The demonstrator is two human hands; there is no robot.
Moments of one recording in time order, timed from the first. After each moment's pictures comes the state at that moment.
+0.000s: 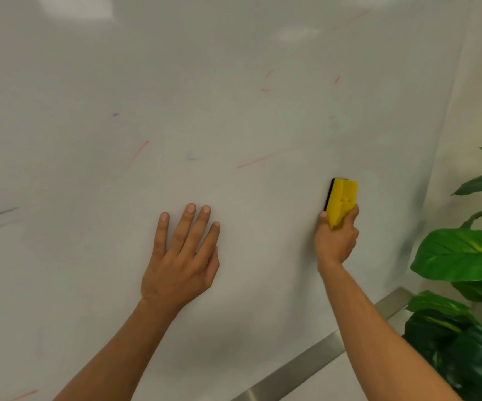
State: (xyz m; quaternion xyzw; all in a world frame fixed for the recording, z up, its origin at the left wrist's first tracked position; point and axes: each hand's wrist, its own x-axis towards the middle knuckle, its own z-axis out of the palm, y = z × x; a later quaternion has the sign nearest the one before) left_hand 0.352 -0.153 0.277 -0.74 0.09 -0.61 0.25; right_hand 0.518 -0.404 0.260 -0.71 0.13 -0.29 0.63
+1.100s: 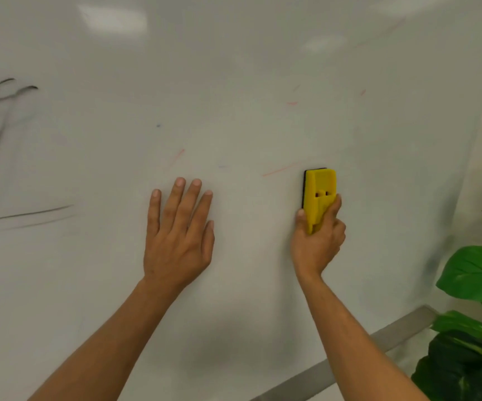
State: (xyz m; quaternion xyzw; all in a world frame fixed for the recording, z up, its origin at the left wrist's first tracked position) left_hand 0.324 -0.136 0.329 -0.74 0.04 -0.65 0.18; right_hand 0.447 -0.332 0.298 -0.71 0.01 -0.38 0.59
